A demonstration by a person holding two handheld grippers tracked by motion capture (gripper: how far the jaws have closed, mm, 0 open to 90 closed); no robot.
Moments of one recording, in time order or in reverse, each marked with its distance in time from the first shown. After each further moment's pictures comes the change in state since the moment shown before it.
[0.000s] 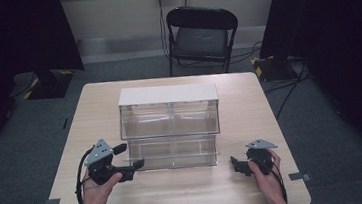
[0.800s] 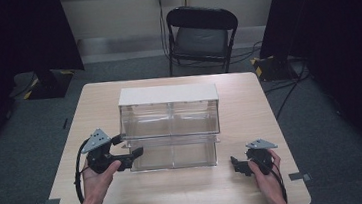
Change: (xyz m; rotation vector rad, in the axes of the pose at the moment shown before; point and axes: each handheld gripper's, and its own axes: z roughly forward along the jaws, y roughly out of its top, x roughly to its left) left arm 0.014 0.020 0.006 -0.033 0.015 -0.041; right arm 0.000 0.000 0.000 0.000 0.000 0.000
